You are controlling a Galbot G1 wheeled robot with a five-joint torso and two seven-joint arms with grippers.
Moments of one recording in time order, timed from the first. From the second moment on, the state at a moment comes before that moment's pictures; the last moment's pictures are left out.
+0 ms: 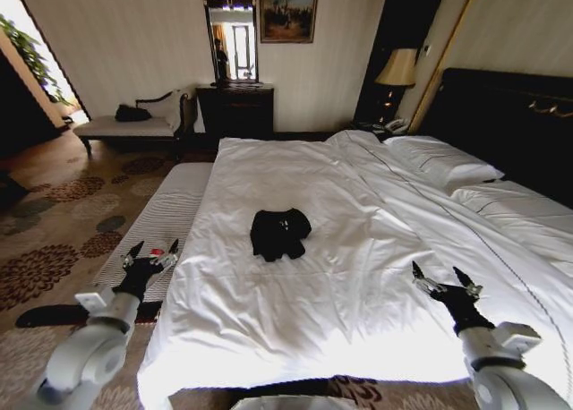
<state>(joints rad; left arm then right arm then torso) 1.54 -0.79 -0.76 -2.19 -0.87 0.22 -0.31 -1.81 1.28 1.07 2.28 0.51 -0.19 -0.01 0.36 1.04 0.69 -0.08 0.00</state>
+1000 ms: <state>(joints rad) 0.25 -1.05 0.36 -1.15 -1.24 0.30 -0.16 -1.85 1.27 1.12 2.26 0.51 -0.20 0.02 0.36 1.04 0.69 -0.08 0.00</state>
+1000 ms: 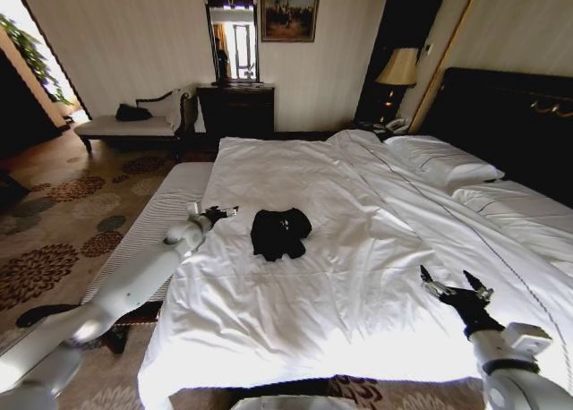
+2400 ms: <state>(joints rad) 0.23 -1.43 0.14 -0.63 -1.02 0.30 -0.12 -1.85 1.23 1.14 2.27 0.54 -0.21 0.03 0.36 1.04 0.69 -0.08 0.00</state>
